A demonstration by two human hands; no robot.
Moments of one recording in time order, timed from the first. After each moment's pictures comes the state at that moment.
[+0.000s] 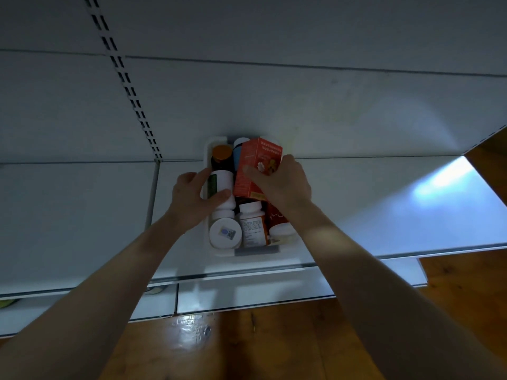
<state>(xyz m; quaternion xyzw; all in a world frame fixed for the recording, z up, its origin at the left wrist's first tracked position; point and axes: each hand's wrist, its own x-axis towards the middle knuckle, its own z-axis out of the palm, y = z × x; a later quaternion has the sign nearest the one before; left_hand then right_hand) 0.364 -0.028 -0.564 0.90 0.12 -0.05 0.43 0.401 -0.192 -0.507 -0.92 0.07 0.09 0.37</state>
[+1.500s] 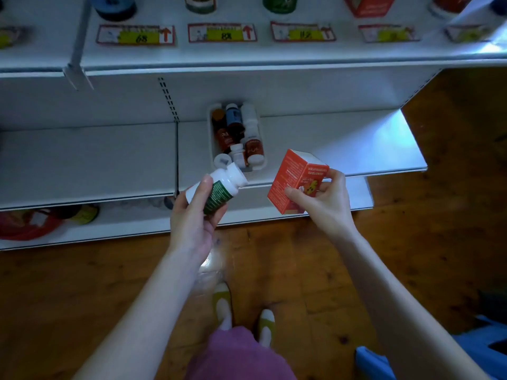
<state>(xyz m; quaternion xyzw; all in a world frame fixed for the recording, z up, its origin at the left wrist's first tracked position) 0.113 -0.128 -0.313 0.40 0.40 0.03 0.82 0.154 -0.323 -0.324 -0.81 0.11 0.09 0.57</state>
